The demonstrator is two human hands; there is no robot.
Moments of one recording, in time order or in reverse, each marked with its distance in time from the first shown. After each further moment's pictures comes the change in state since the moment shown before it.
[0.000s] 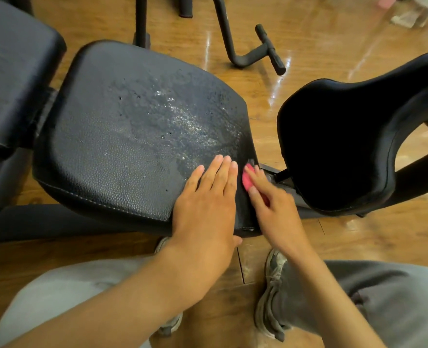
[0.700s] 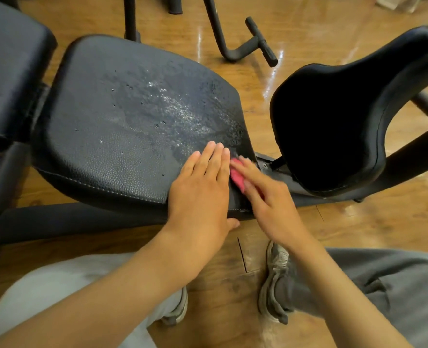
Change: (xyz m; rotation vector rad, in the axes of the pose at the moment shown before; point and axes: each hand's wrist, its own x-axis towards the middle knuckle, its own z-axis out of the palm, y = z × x) left_hand -0.004 -0.002 0.004 0.088 0.056 0.019; right_hand -0.016 -0.008 -0.001 -0.014 -0.060 -0.148
